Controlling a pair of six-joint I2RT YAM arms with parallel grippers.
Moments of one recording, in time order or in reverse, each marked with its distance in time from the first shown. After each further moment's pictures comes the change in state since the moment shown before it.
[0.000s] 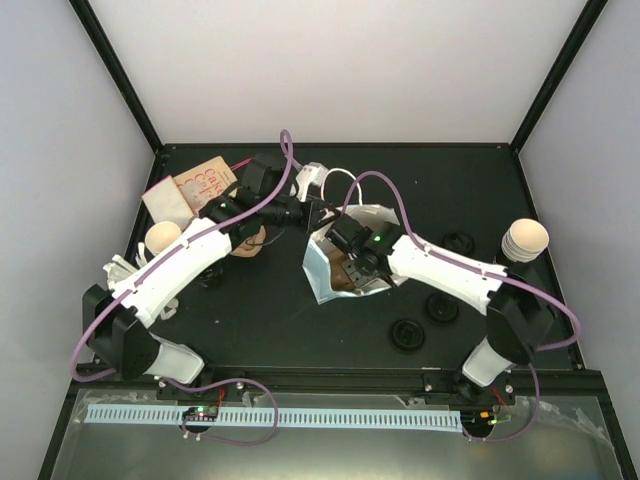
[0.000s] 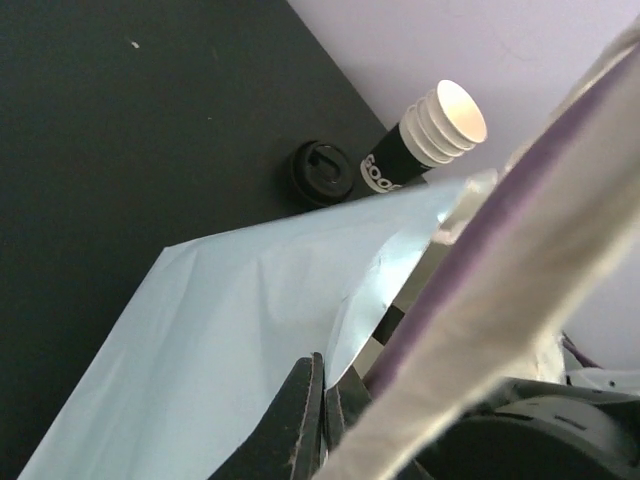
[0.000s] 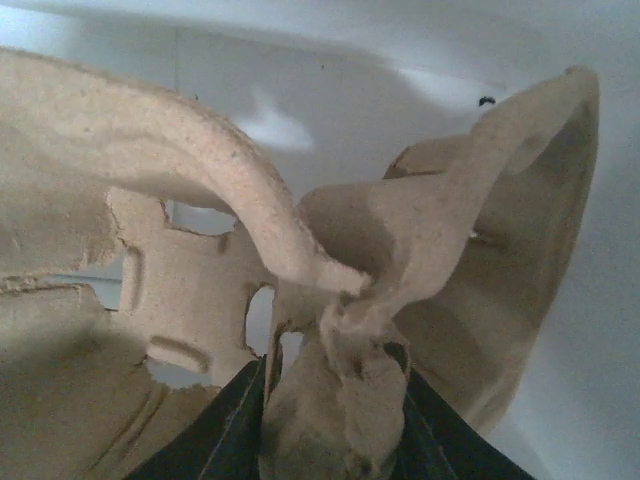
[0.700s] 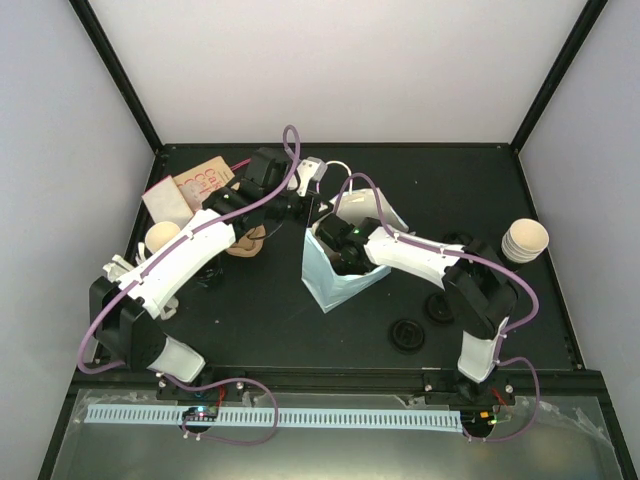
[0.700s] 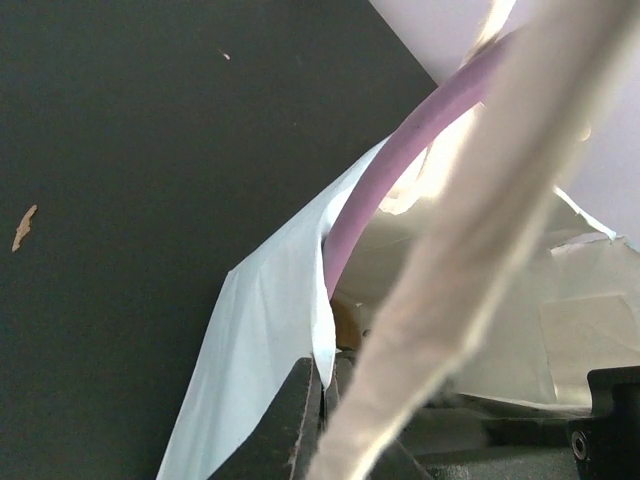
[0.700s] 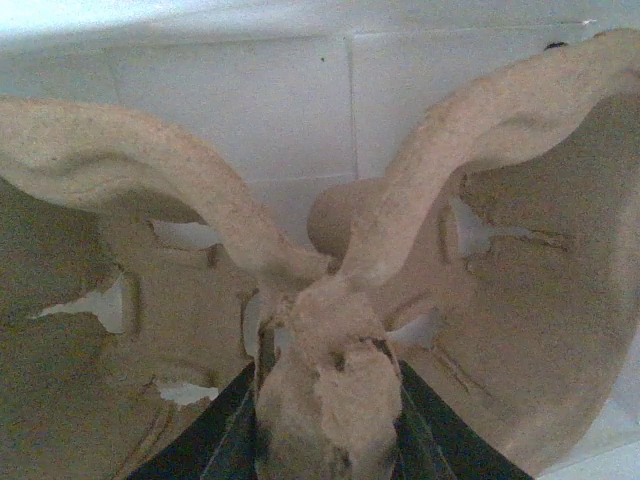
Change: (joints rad) left arm 0.025 0.073 0.069 -0.079 -0.130 0.110; right arm -0.049 0.246 0.081 0.015 -0.103 0.016
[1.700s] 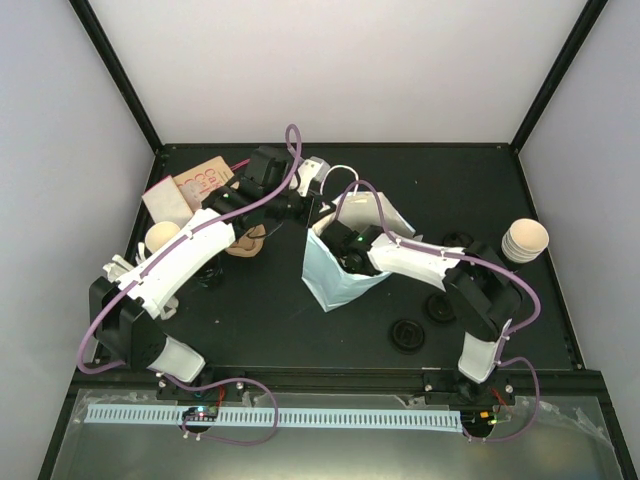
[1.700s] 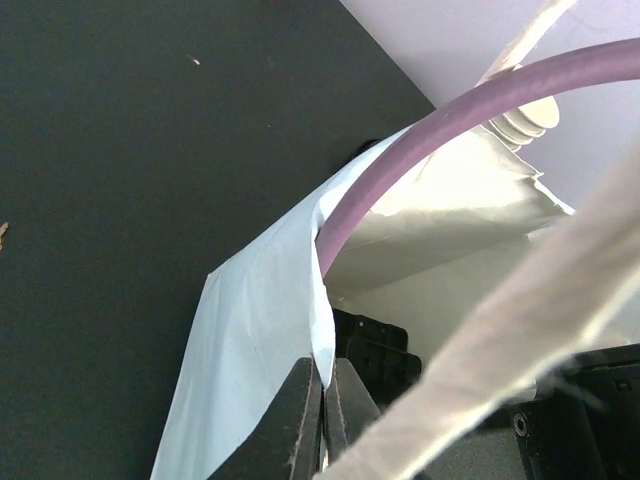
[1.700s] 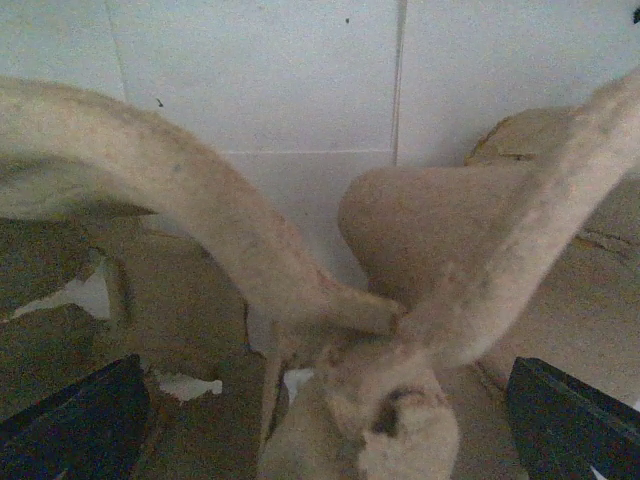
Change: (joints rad) left arm 0.000 0.002 0.013 -0.001 0.051 0.042; right arm 0.000 -0.023 -0.091 0.084 -0.020 -0.069
